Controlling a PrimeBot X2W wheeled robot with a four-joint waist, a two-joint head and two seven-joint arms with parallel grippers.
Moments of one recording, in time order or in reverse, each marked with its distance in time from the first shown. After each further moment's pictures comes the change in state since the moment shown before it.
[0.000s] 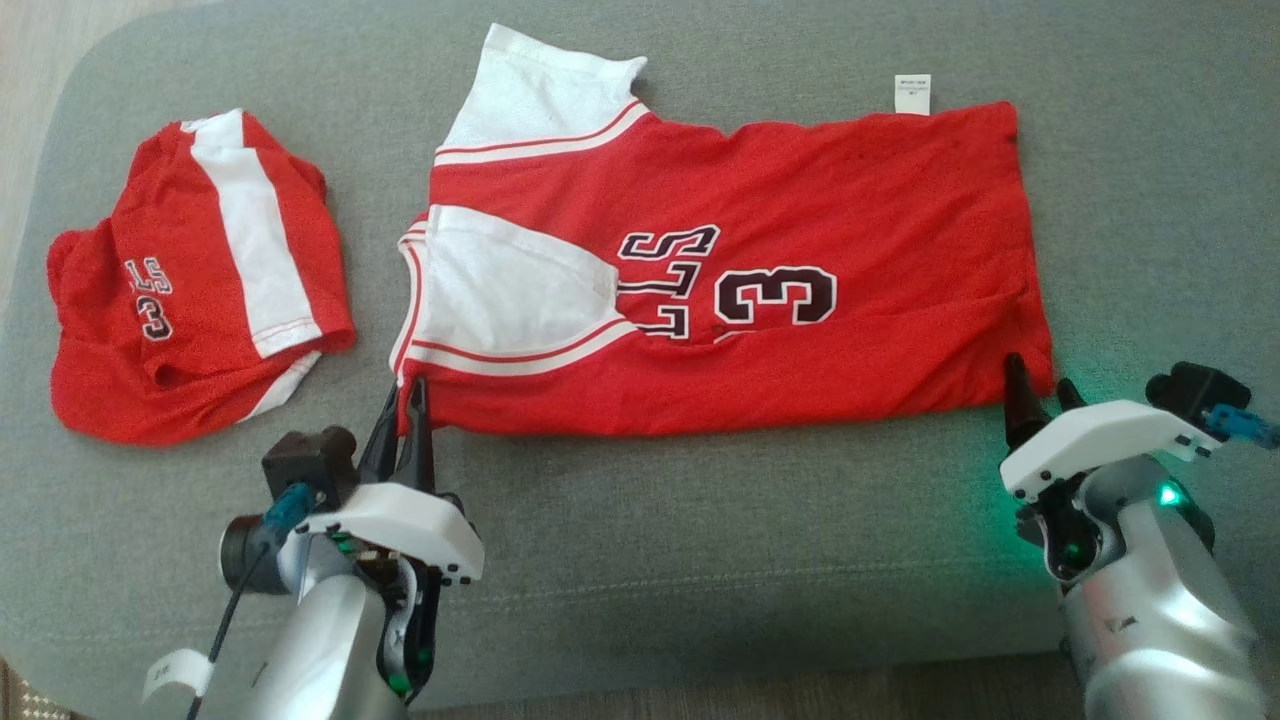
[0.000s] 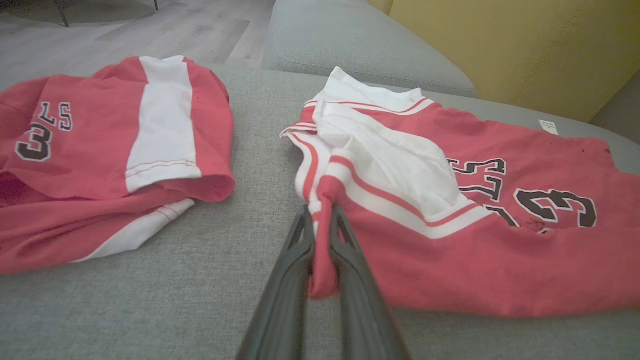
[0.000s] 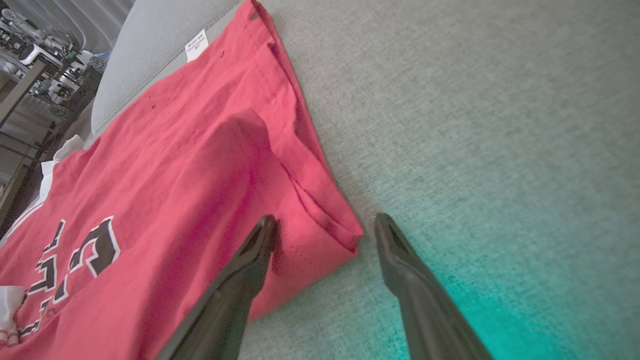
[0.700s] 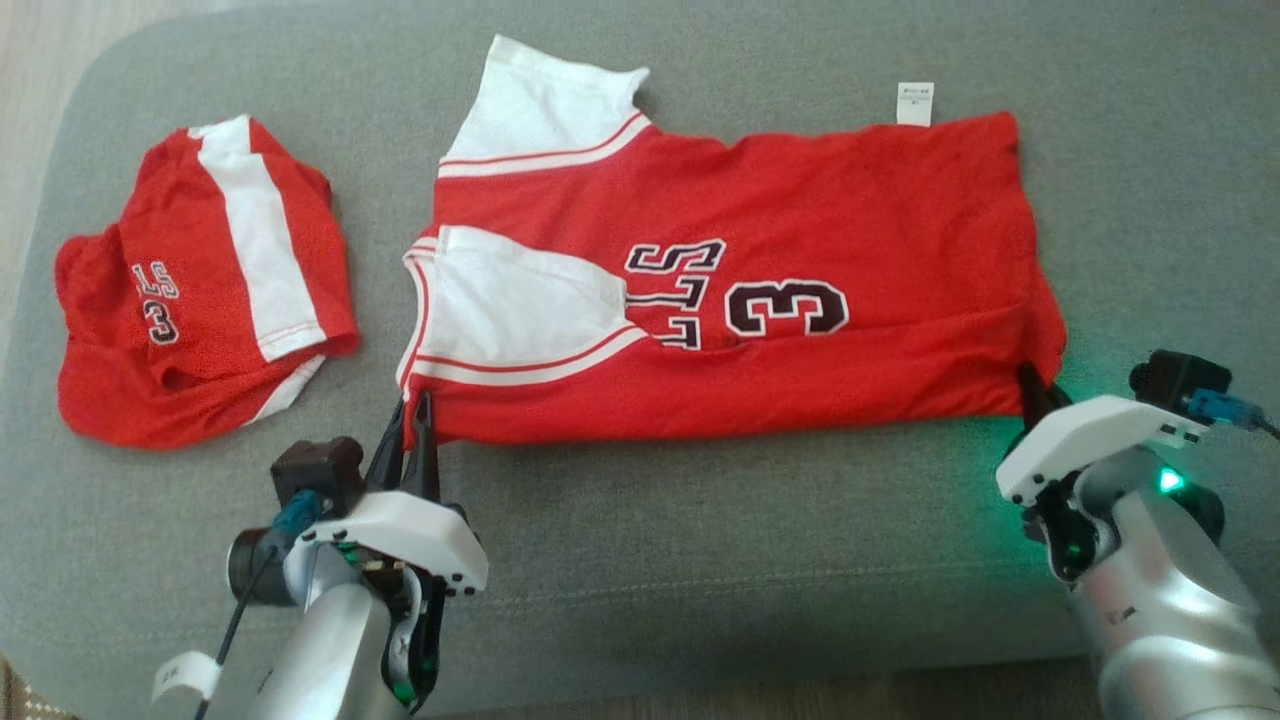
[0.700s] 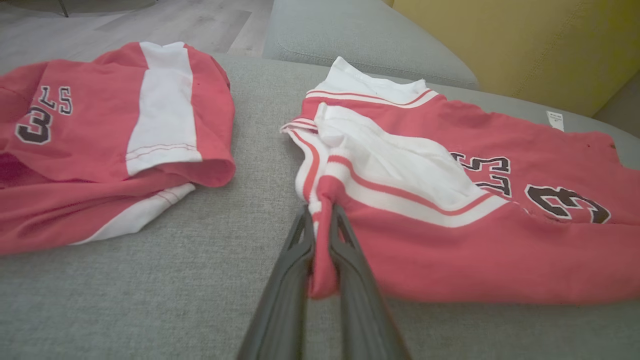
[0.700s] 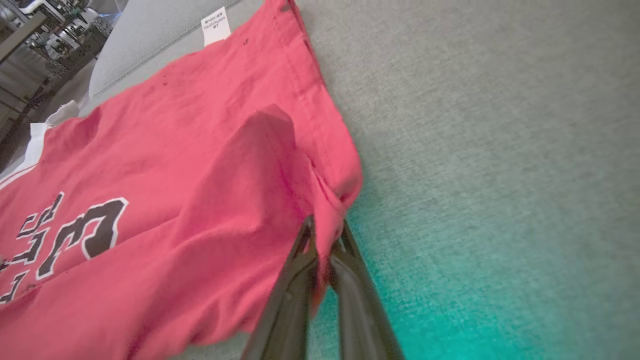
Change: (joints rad) left arm -0.001 0.000 -0.019 0.033 -0.020 0.010 0.000; right arm -0.058 -0.053 0.121 0.125 -0.026 0.000 -0.063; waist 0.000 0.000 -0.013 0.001
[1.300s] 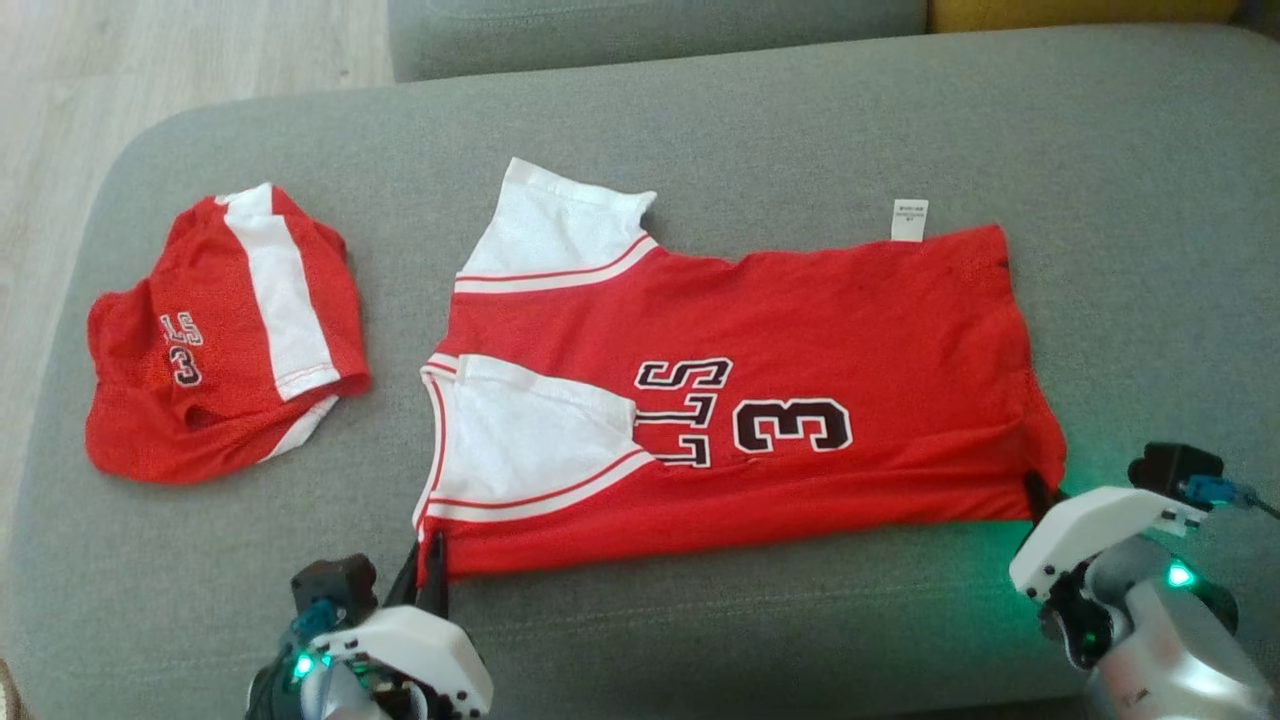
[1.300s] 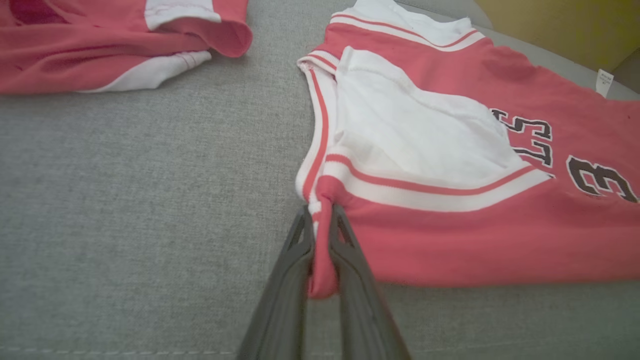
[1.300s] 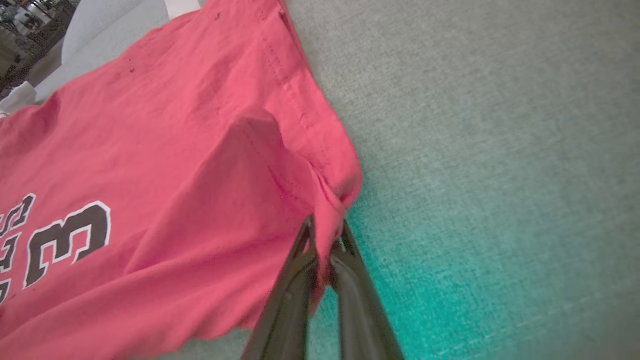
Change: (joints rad) left arm 0.121 -0.002 -0.029 0.130 -0.087 -0.019 0.000; right arm 0.122 -0.022 -0.004 0.013 -0.007 0.000 0.060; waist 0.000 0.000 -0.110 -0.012
